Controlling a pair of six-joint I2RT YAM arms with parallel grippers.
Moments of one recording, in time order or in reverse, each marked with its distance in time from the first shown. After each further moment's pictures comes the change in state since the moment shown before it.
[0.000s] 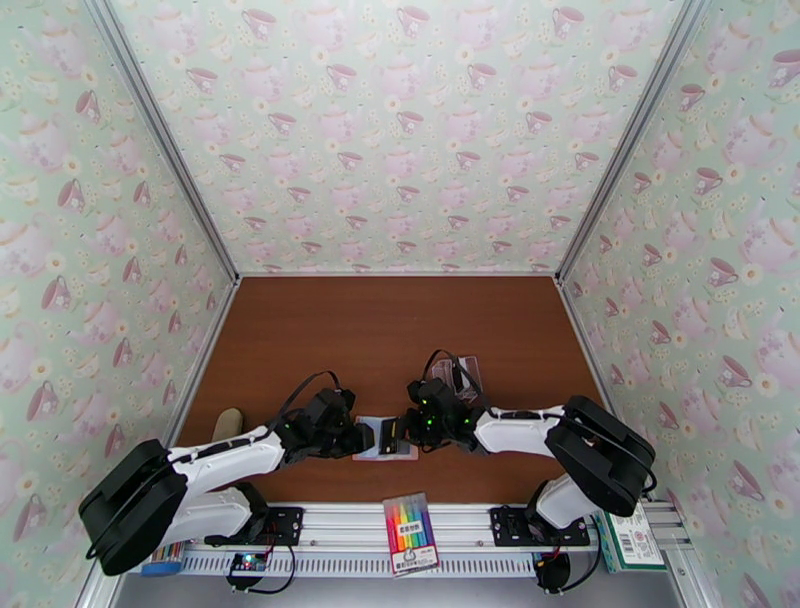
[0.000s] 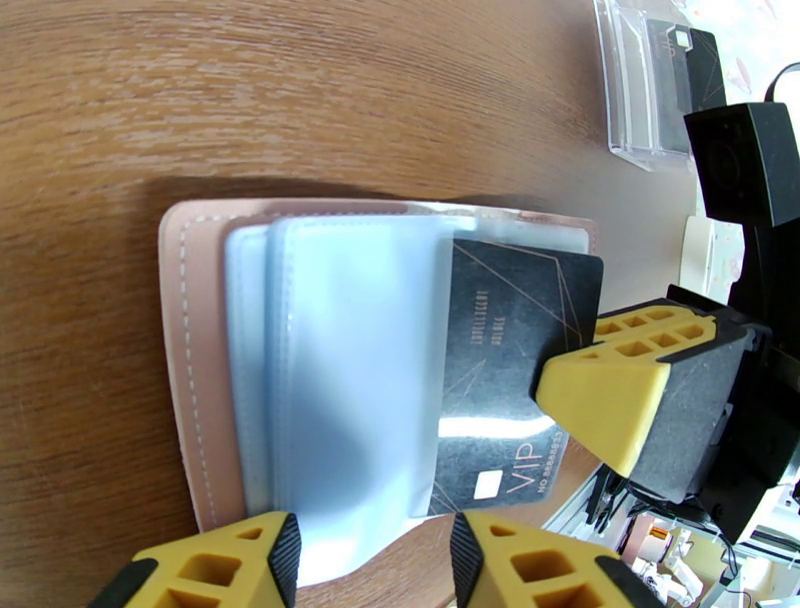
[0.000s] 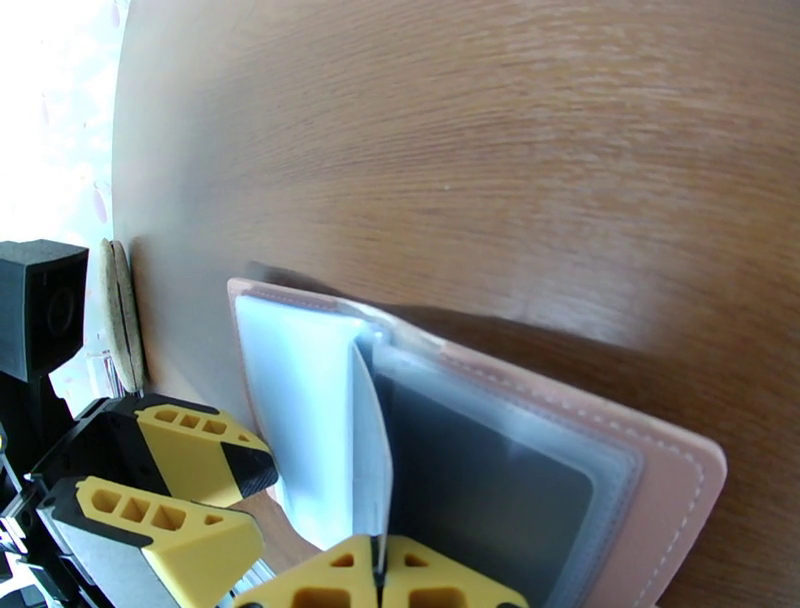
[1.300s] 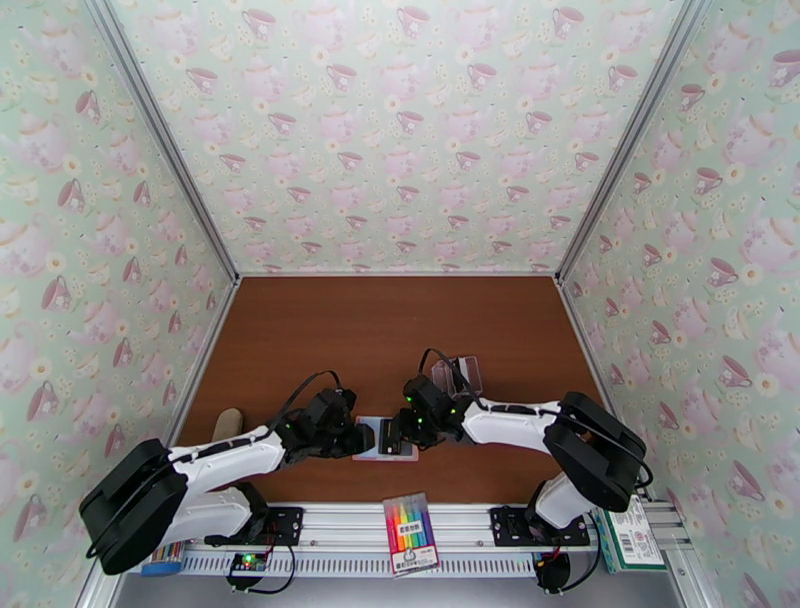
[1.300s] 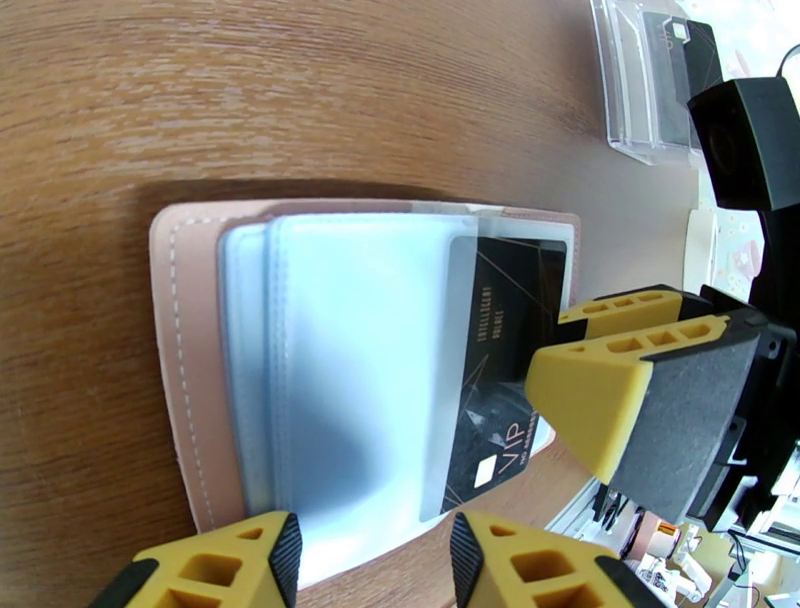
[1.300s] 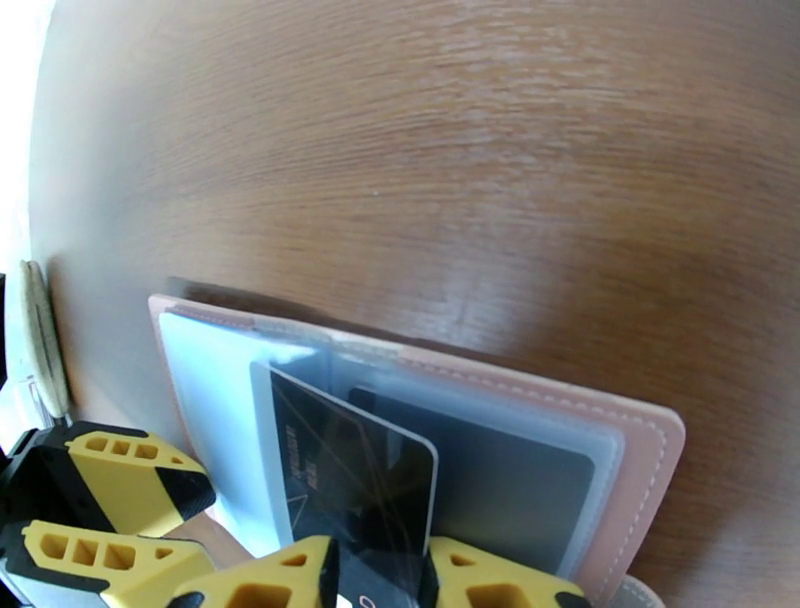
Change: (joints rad) left arm -0.002 0.004 0.004 -0.004 -0.006 0.019; right arm 0.053 0.037 0.169 -0.325 0.162 -0.045
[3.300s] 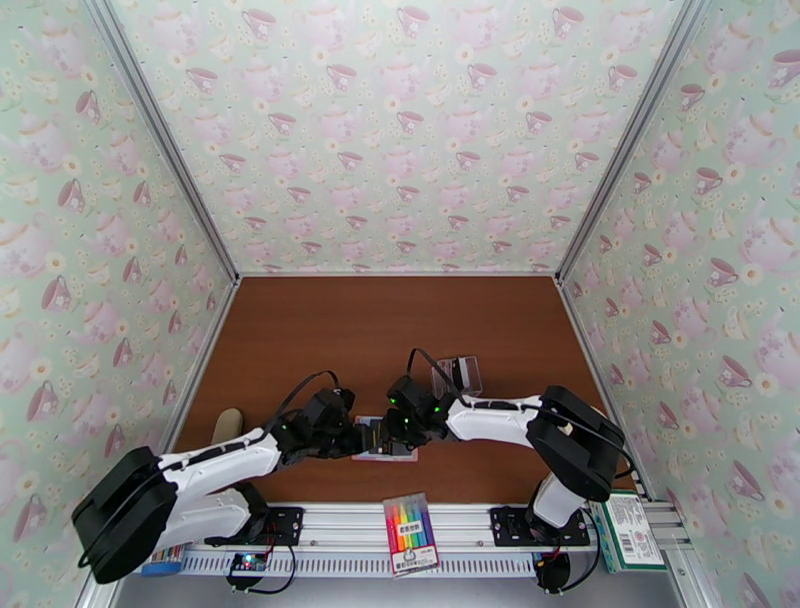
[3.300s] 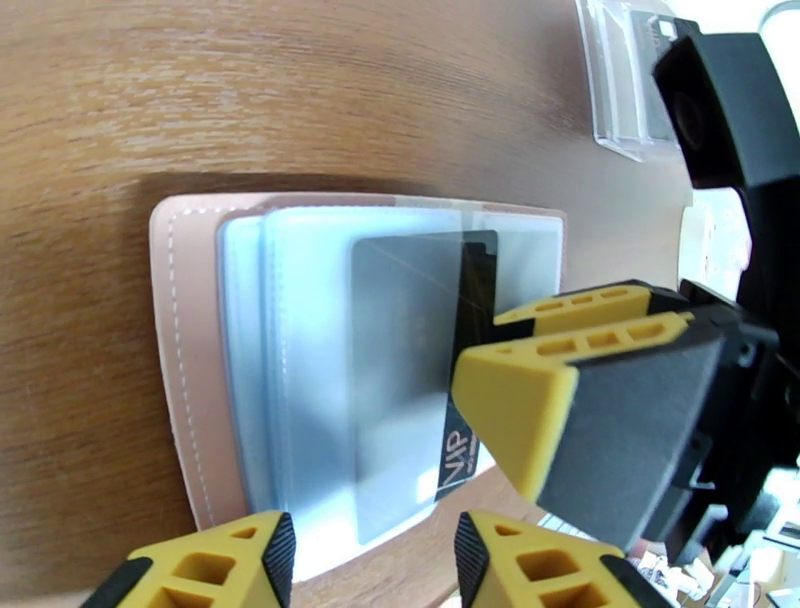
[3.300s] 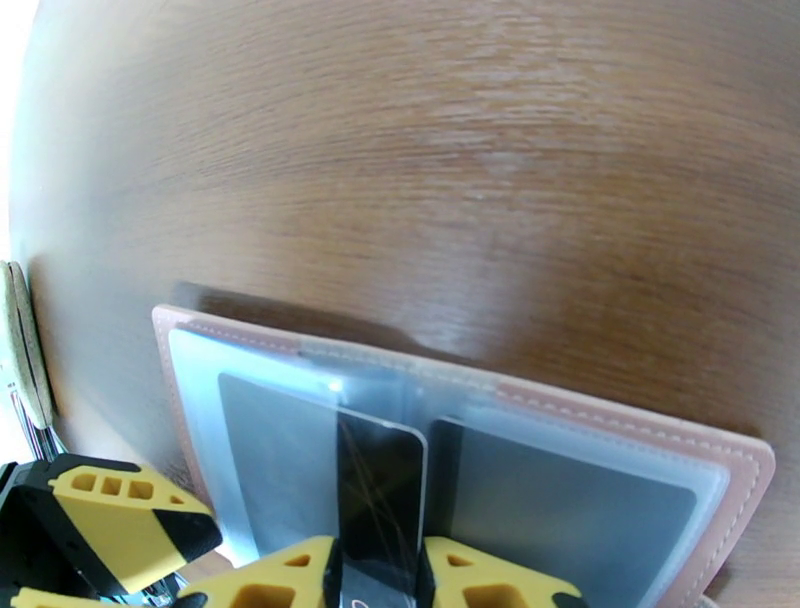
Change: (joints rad) left arm -0.003 -0.077 0.003 -0.067 -0.009 0.018; right arm 0.066 0.087 0.098 -0.031 0.041 0.027
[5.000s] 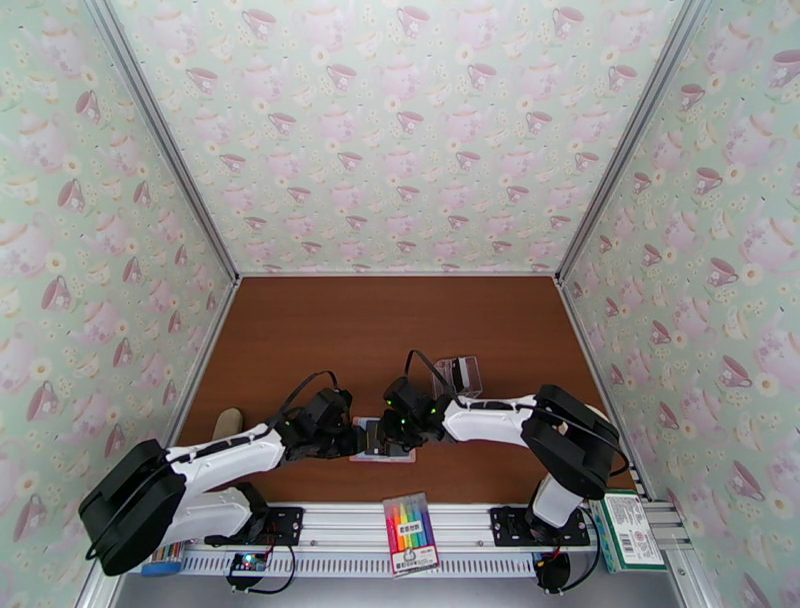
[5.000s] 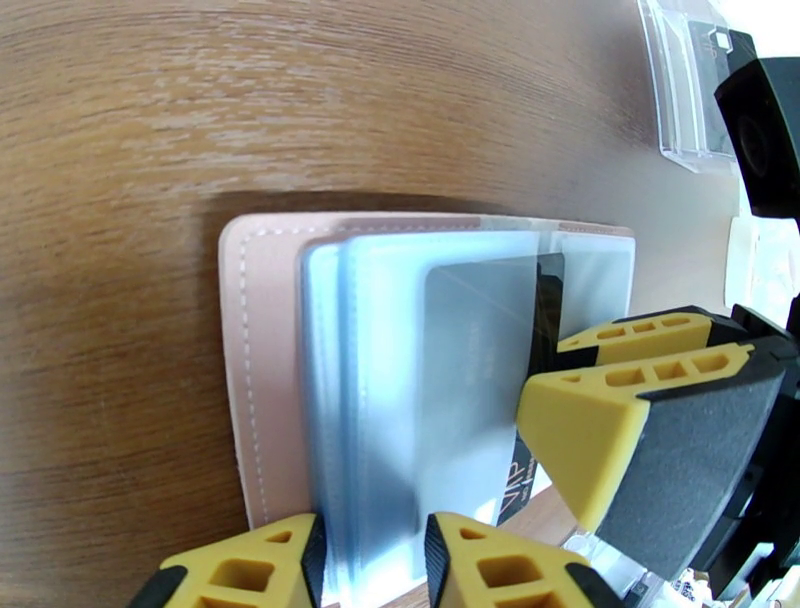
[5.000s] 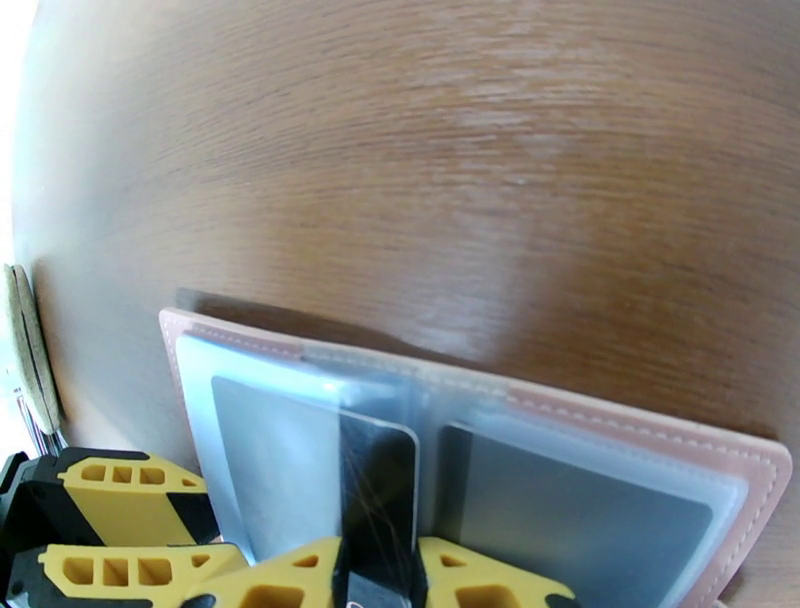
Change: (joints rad) left arm 0.010 0.074 0.019 -0.035 -0.047 0.036; right arm 0.019 0.023 0.012 0.022 -0.002 0.046
